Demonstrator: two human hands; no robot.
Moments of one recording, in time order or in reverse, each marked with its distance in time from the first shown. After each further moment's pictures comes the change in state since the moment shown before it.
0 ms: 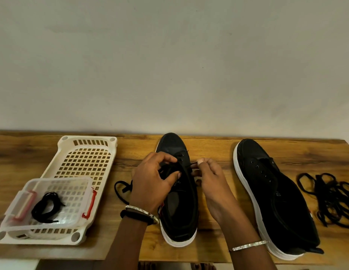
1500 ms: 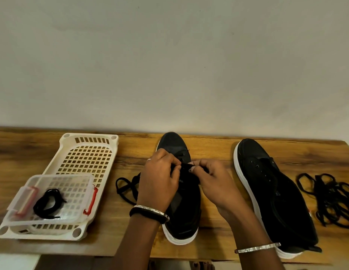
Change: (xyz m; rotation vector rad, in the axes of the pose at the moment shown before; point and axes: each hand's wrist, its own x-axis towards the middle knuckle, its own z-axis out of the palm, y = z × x) left_hand -0.001 0.024 0.007 0.292 -0.004 0.036; right_hand -0.010 -0.016 -0.012 -0.383 -0.204 -0.162
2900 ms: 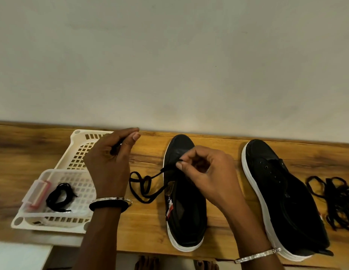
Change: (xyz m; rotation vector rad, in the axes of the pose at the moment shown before) left_hand 0.009 -0.042 -0.074 -0.423 0.553 -0.128; right_hand -0.009 -0.032 0.015 -0.254 0.100 -0.396
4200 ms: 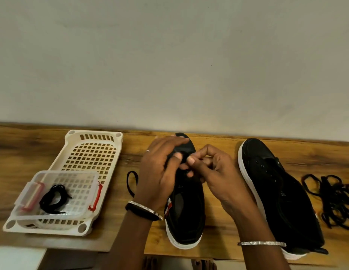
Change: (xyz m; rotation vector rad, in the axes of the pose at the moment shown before) left_hand -0.038 0.016 0.049 -0.087 -0.498 0.227; right_hand -0.001 0.023 -0.012 0.498 -0.099 0.191
